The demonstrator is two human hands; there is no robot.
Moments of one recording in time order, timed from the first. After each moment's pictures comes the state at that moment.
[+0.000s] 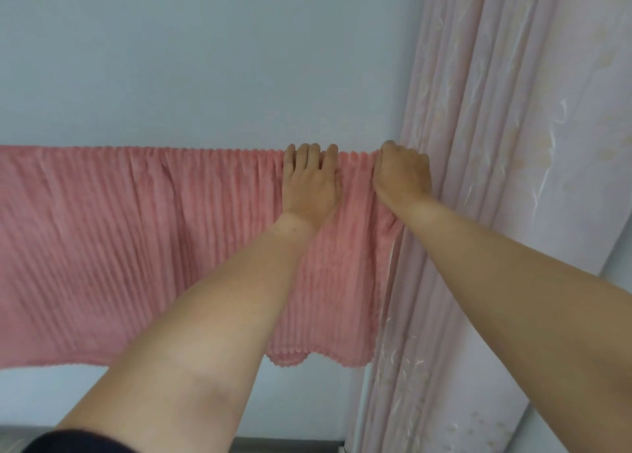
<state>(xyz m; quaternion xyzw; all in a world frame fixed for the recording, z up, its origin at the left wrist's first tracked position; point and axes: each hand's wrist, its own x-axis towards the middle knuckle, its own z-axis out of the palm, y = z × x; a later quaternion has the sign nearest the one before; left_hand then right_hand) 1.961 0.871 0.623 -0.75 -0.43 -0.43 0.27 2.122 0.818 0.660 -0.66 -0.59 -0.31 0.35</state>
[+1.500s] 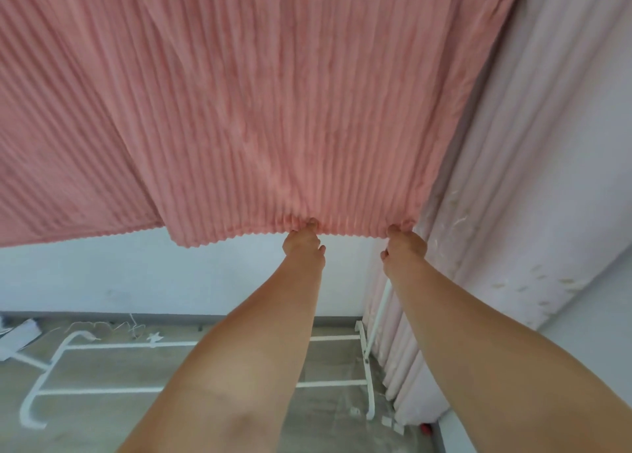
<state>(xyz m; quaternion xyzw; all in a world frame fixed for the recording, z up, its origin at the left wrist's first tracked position) 1.949 0.826 0.247 -0.17 -0.55 -0.46 -0.68 2.093 0.788 0.236 -0.62 0.02 0.45 0.64</state>
